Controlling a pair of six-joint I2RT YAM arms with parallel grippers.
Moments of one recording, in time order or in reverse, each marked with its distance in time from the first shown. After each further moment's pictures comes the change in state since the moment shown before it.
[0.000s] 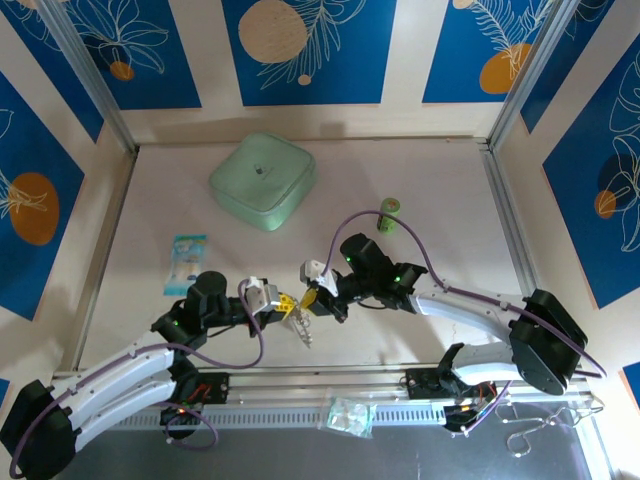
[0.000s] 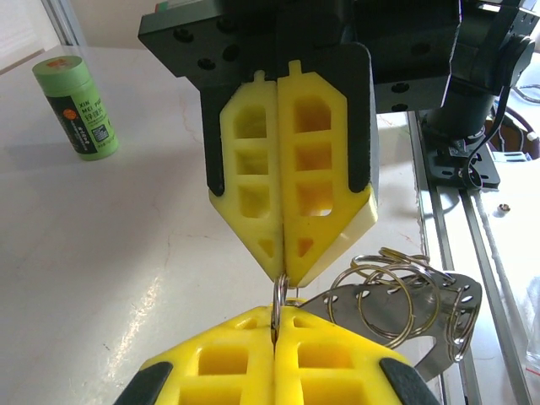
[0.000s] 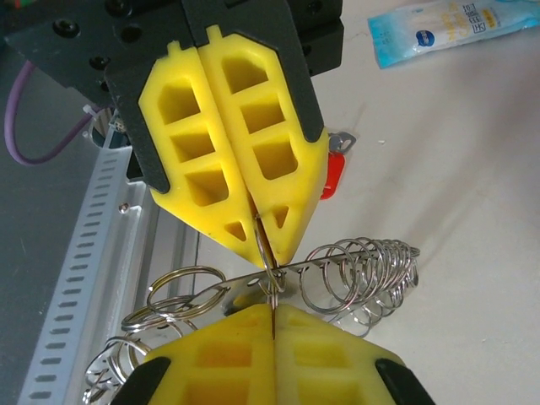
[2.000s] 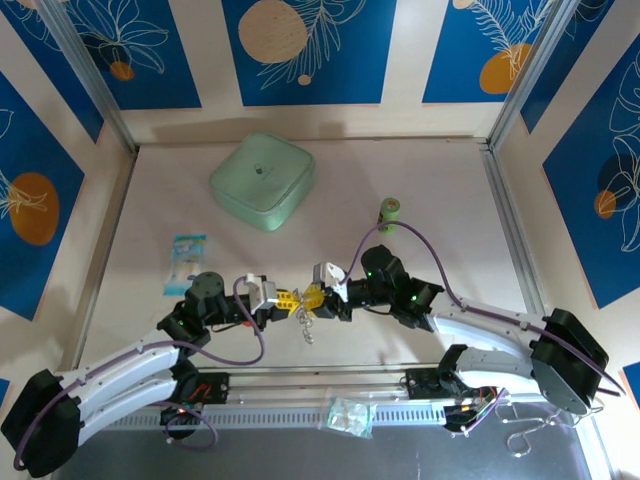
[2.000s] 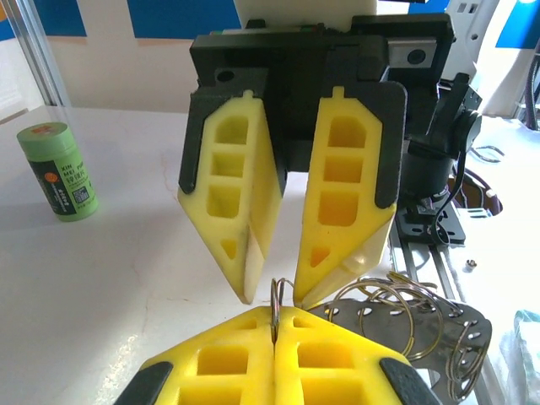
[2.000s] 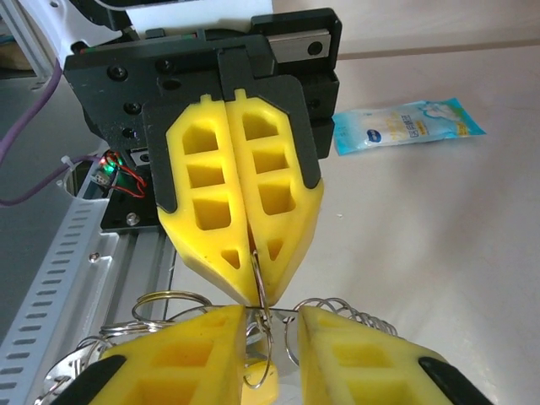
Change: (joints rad) left arm -0.002 0.063 -0.037 0.263 0.091 -0.108; right arm 0.016 -0.151 -0.182 0.314 0.061 0.050
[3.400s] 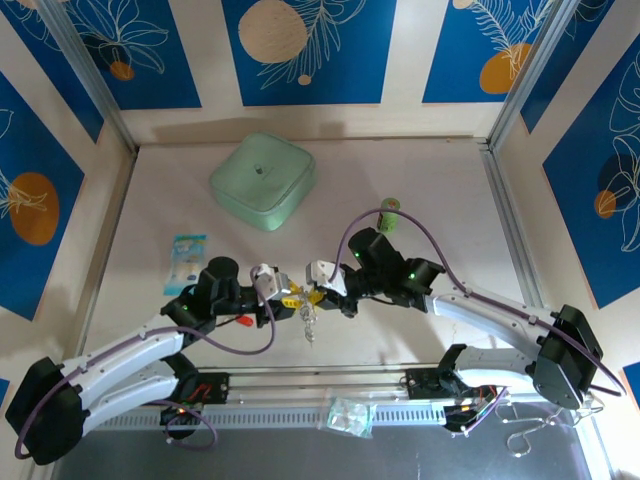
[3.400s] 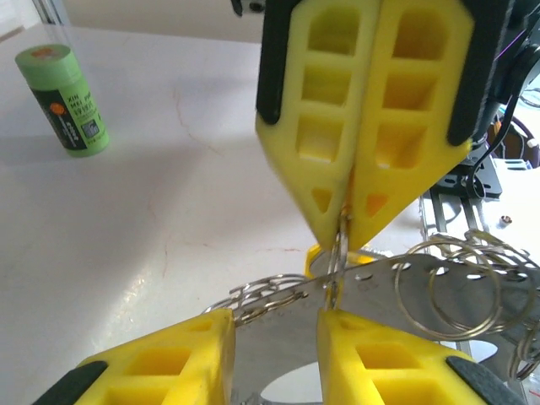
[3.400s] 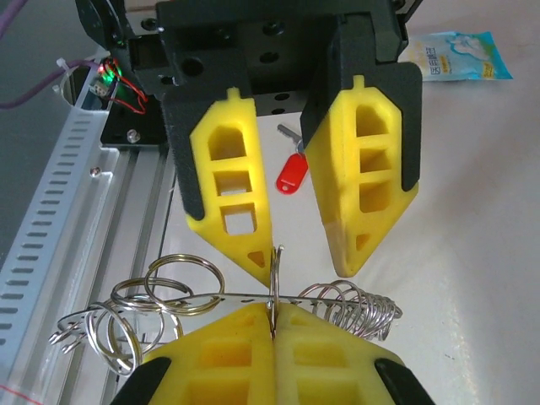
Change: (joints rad) left arm -0.006 0.098 0.163 -0.304 -0.084 0.110; right arm -0.015 0.040 0.269 -0.534 0.037 -0.273
